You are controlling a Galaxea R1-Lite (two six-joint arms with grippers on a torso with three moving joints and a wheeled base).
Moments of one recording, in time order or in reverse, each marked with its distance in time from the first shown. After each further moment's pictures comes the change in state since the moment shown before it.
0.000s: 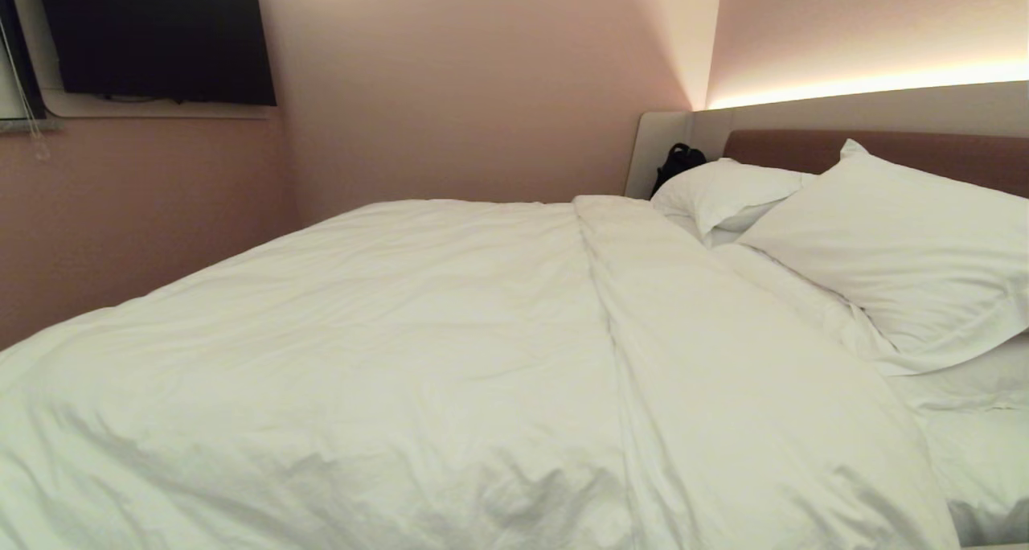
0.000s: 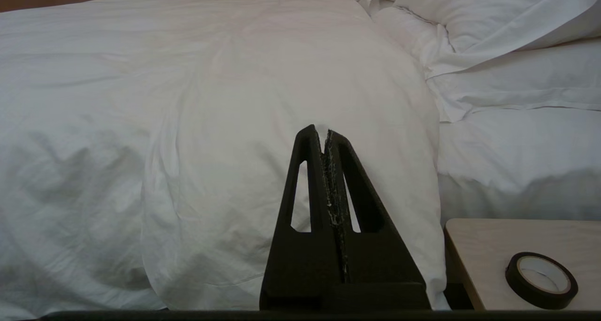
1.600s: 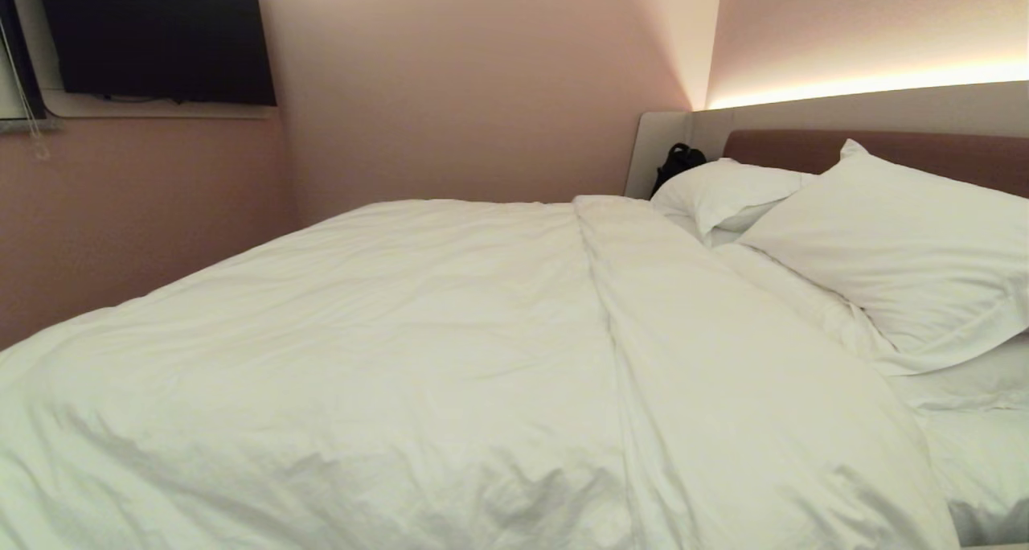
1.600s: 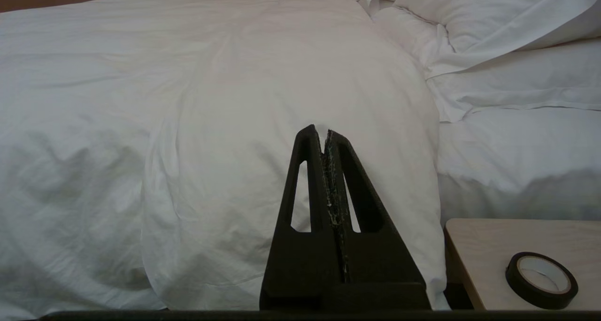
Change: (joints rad) left arm 0.000 0.000 0.000 0.000 -0.001 0.003; right arm -0.001 0.000 0.000 0.000 -0.001 0.001
